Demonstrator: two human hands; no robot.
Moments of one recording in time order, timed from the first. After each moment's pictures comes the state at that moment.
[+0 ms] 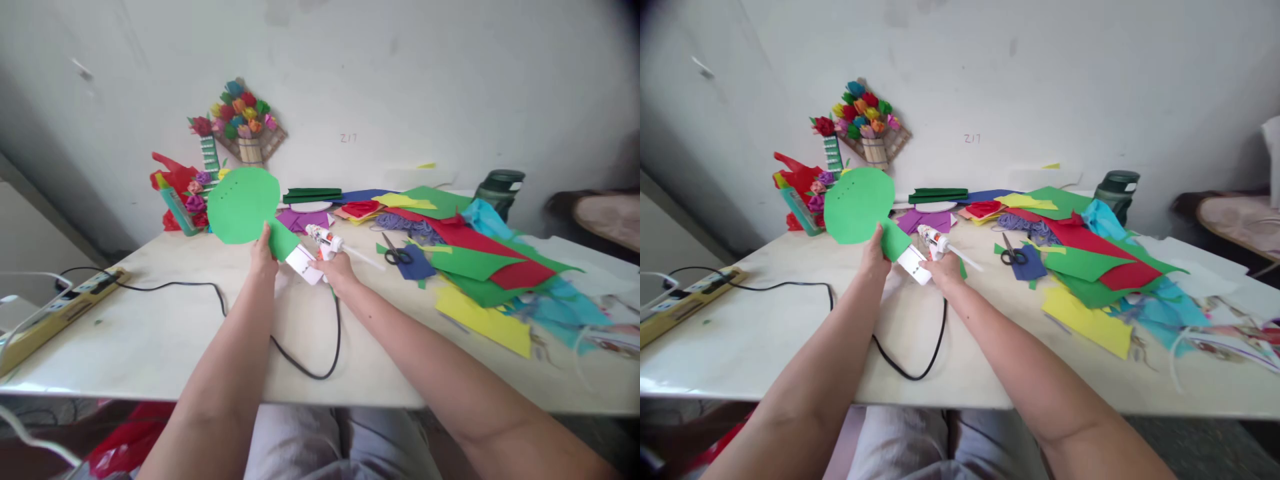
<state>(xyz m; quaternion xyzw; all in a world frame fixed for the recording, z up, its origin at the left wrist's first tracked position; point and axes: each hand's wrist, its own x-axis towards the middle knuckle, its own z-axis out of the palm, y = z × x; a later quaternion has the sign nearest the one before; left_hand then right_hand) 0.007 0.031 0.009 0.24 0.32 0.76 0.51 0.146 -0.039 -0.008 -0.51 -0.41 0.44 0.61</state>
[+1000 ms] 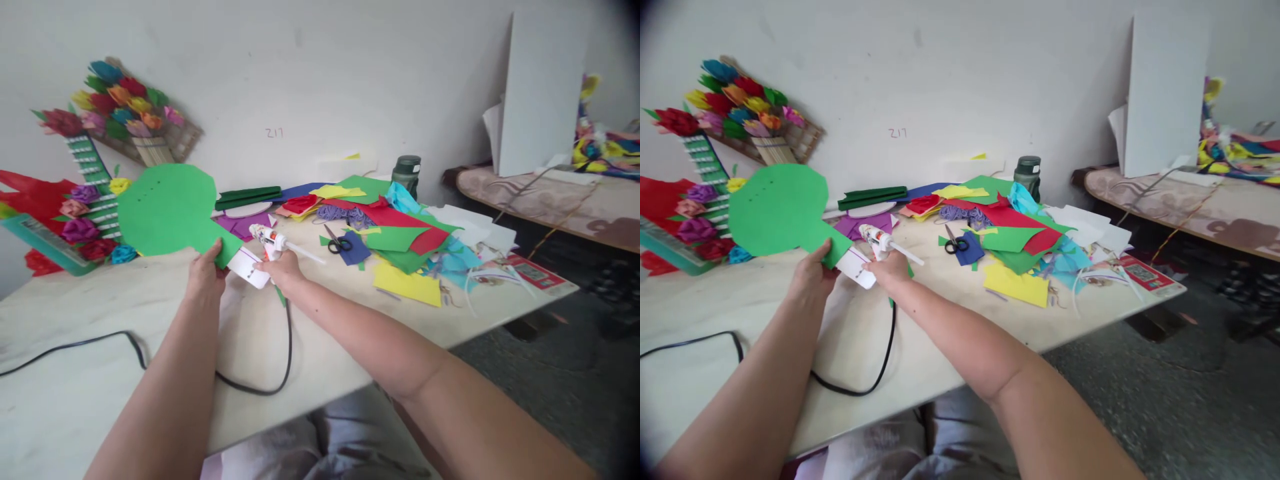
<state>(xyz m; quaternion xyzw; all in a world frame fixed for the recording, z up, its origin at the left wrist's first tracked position) 0.033 0.022 0.019 0.29 0.40 0.69 0.53 0.152 -0.024 -0.013 -0.50 -0.37 0.44 0.64</state>
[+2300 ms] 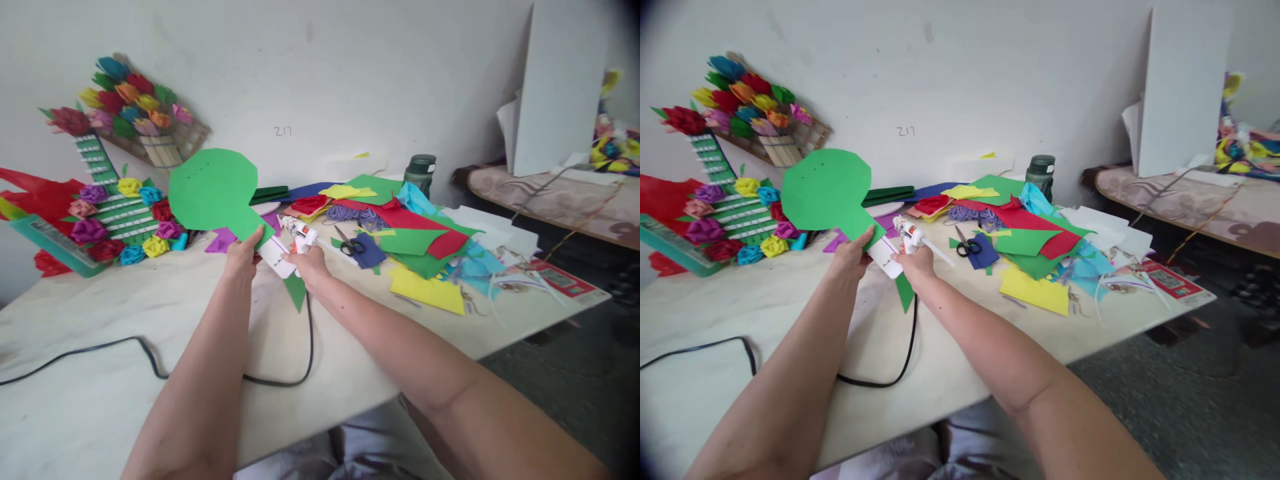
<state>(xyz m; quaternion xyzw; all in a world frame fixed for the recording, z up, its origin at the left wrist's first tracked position) 0.073 0.044 0.024 0.37 0.41 0.62 0.56 0.174 -0.022 0.002 -0.49 -0.29 0.42 0.71</state>
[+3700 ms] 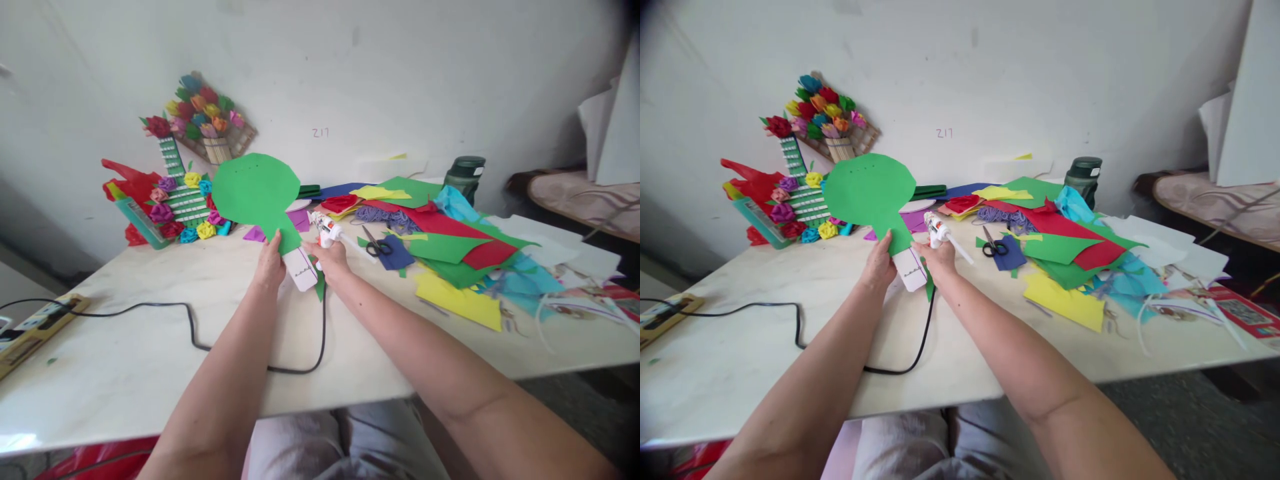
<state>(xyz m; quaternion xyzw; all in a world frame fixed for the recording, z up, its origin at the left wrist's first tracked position) 0.062 0.009 0.005 0.33 0.28 0.66 0.61 0.168 -0.032 0.004 -0.46 -0.33 0.42 0.71</state>
